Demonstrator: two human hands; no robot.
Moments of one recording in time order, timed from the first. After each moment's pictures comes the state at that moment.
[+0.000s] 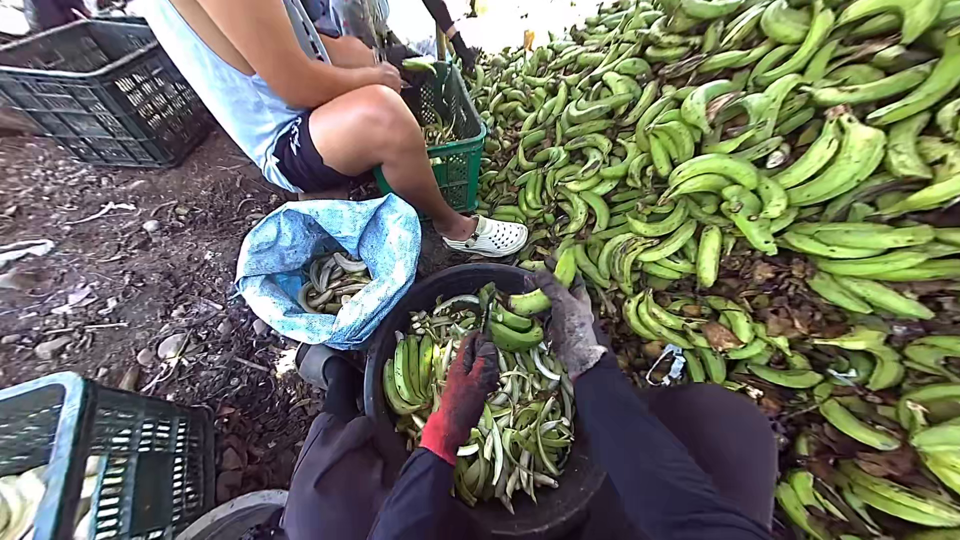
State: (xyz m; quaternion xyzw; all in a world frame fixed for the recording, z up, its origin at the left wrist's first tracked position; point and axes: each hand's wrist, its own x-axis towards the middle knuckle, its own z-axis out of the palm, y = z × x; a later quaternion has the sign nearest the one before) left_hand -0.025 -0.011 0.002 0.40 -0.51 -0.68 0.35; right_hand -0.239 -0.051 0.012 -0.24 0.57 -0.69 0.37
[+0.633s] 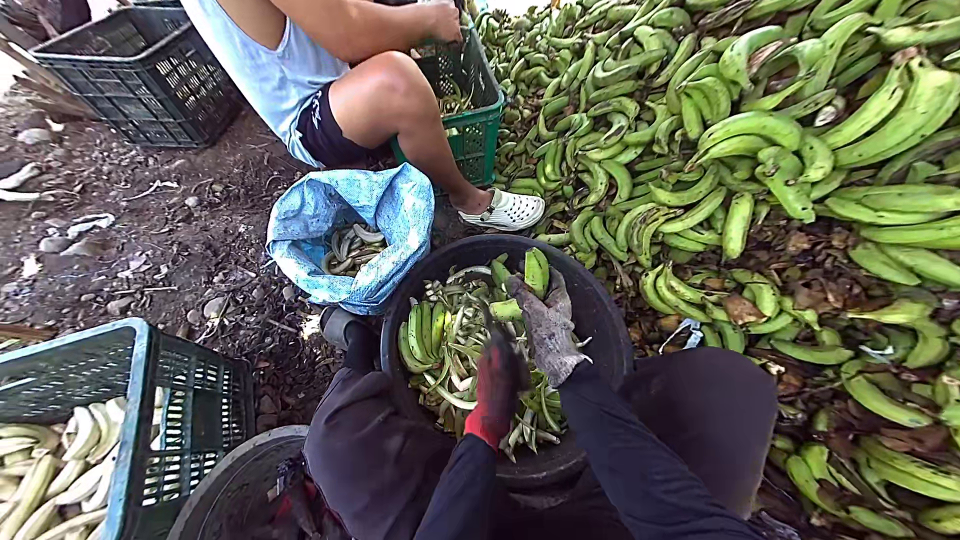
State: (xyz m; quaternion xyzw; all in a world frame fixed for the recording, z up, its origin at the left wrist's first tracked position) left_hand -0.044 0.087 -0.032 0.40 -0.38 -0.72 0.41; right_hand -0.165 0.009 0.025 -0.32 0.62 -0.62 0.36
